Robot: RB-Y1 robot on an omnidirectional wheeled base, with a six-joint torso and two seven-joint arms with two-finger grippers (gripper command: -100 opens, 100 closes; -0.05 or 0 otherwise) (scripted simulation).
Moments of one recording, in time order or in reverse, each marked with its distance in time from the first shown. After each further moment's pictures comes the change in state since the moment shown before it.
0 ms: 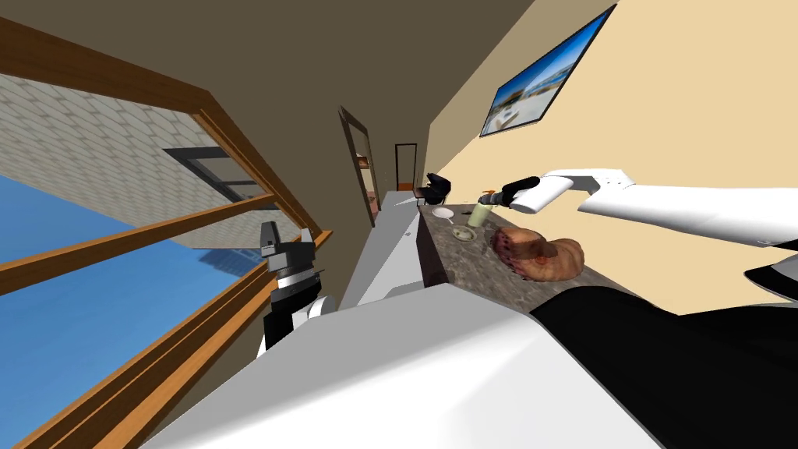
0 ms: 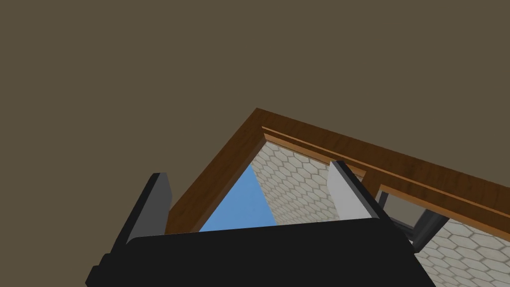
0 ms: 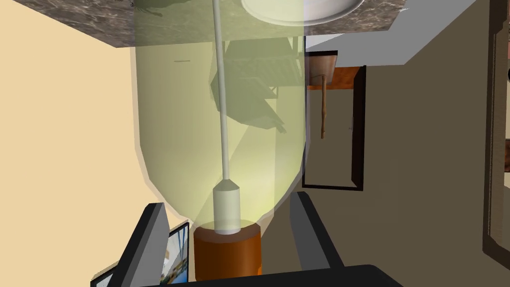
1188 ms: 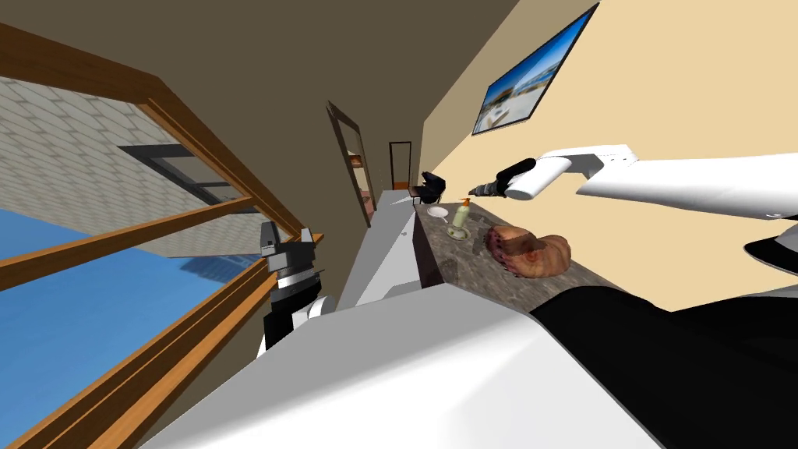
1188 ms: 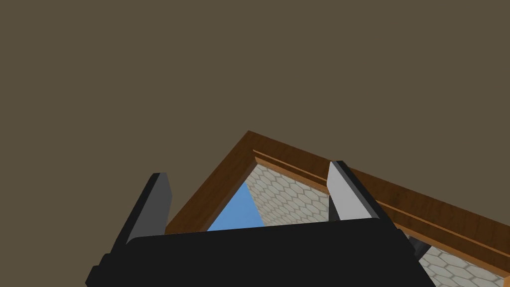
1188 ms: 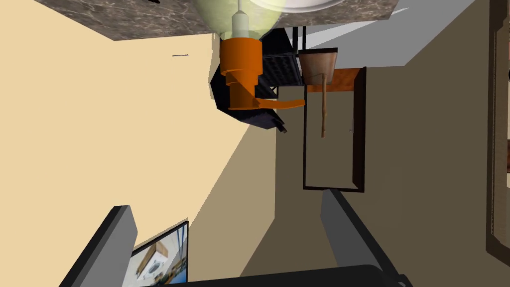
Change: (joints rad) left arm 0.000 0.000 0.000 0.000 0.000 0.000 0.000; right arm -0.012 -0.114 -0.084 -0.039 -0.113 0.087 -0.001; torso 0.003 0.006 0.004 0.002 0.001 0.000
